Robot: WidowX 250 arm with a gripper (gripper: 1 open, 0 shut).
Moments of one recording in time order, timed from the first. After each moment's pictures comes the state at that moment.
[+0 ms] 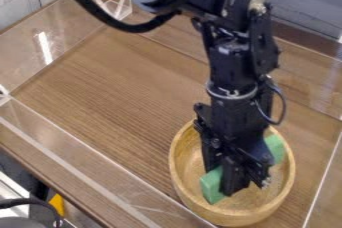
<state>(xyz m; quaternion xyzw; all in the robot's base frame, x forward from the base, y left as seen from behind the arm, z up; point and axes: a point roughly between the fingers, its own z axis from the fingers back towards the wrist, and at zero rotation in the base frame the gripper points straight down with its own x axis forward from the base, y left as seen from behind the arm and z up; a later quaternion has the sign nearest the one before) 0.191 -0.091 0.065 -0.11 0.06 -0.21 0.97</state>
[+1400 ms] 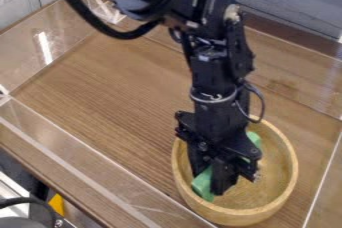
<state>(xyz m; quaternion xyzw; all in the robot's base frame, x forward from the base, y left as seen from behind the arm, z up) 0.193 -0.078 0.050 -0.12 0.06 -0.10 0.99</state>
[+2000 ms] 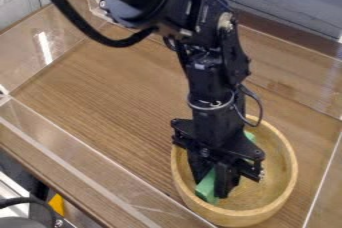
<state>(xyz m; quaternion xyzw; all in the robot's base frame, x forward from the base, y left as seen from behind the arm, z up) 0.191 -0.082 0.044 -0.12 0.05 -0.05 0.99</state>
